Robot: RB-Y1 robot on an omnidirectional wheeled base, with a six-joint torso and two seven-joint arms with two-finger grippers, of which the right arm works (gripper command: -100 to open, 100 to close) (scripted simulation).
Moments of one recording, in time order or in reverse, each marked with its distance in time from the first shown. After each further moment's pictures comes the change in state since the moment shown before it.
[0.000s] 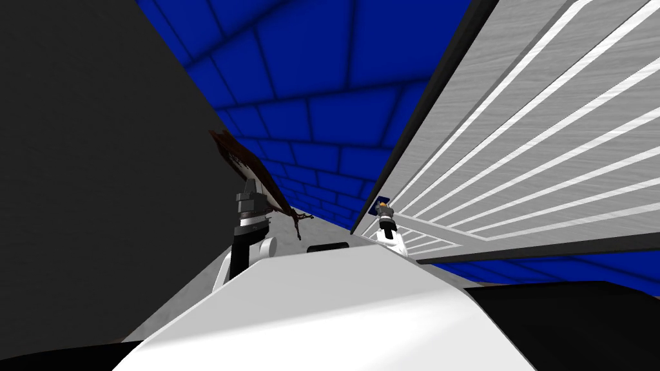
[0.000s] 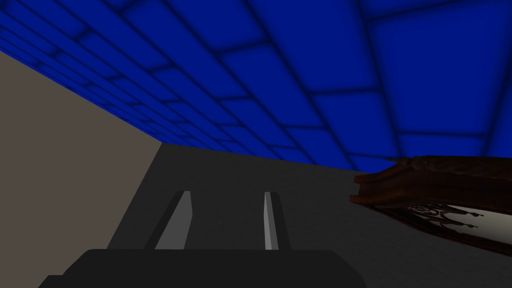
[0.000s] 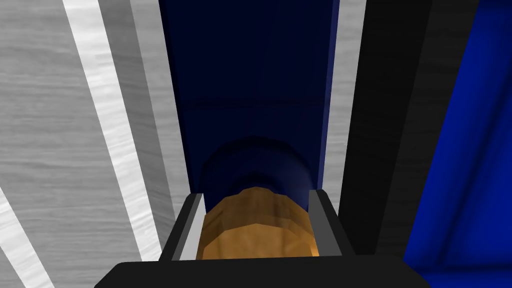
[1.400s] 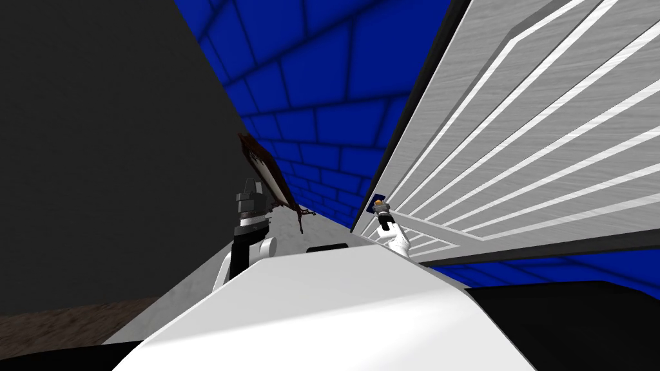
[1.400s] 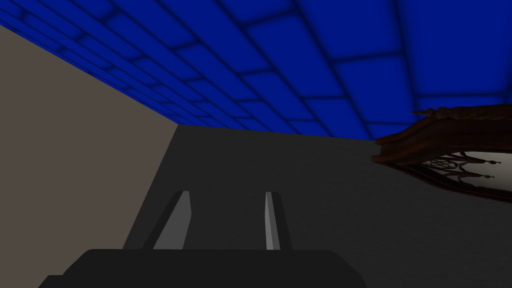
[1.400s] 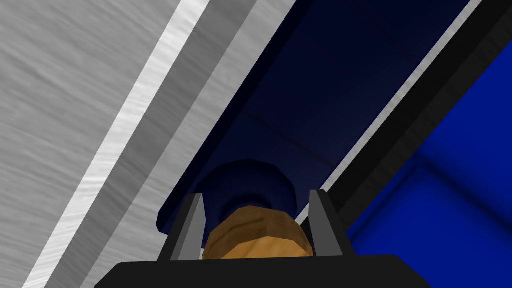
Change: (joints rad) arm 0.006 -0.194 0.229 0.000 0.159 0.299 0.311
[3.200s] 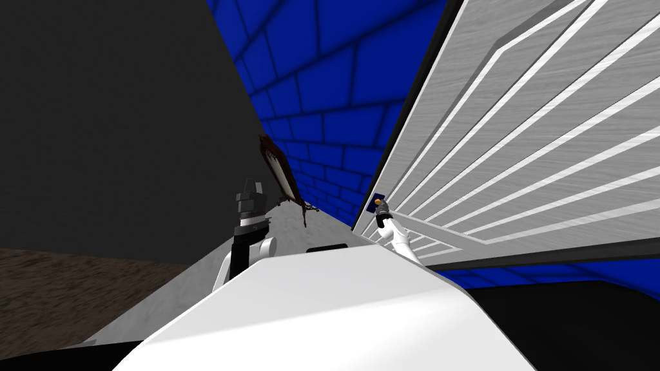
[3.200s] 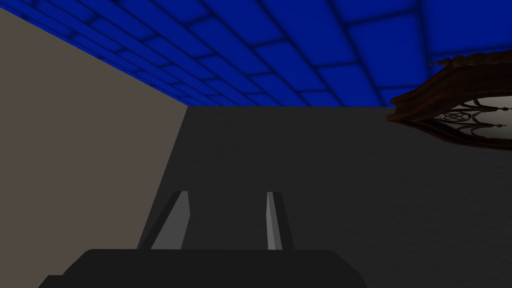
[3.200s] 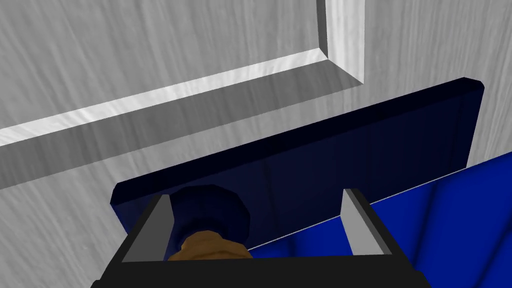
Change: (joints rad) arm 0.007 -0.195 0.251 0.019 0.195 0.329 0.318
